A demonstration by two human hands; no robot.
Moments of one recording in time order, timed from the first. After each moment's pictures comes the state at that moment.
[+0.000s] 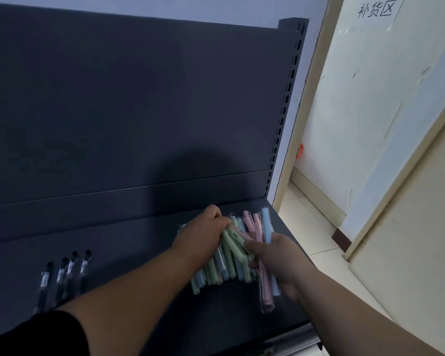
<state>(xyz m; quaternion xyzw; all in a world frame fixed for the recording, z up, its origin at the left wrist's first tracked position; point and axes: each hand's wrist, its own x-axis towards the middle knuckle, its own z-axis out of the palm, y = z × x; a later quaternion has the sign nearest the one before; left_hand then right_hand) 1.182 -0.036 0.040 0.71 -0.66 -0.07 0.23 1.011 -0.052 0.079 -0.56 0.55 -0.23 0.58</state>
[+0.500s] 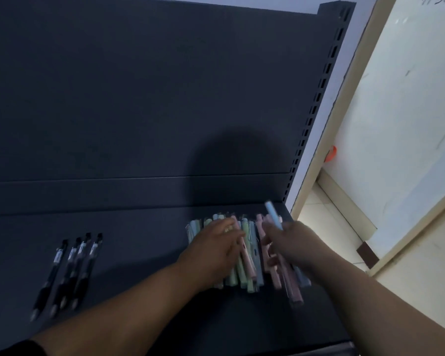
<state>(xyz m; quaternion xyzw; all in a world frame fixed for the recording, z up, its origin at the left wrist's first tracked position) 1.162 -0.018 0.032 0.73 -0.64 -0.11 0.21 1.005 -0.103 0.096 -0.72 0.53 -0.09 0.45</state>
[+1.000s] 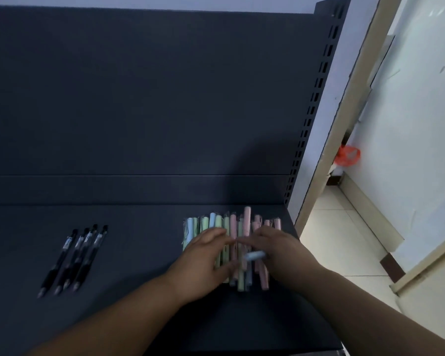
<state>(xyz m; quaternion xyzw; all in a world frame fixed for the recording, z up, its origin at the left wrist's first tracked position) 1.141 -0.001 0.024 0.75 -0.60 -0.11 0.25 0.986 -0.139 0.045 -0.97 0.19 -0.06 0.14</state>
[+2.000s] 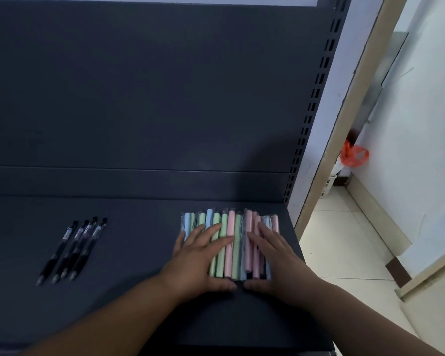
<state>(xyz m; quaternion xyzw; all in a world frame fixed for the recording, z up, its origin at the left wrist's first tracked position) 1.134 0.004 0.022 0.80 -0.57 -0.15 0.10 0.962 -0.140 0.019 -0.94 0.24 0.02 0.22</state>
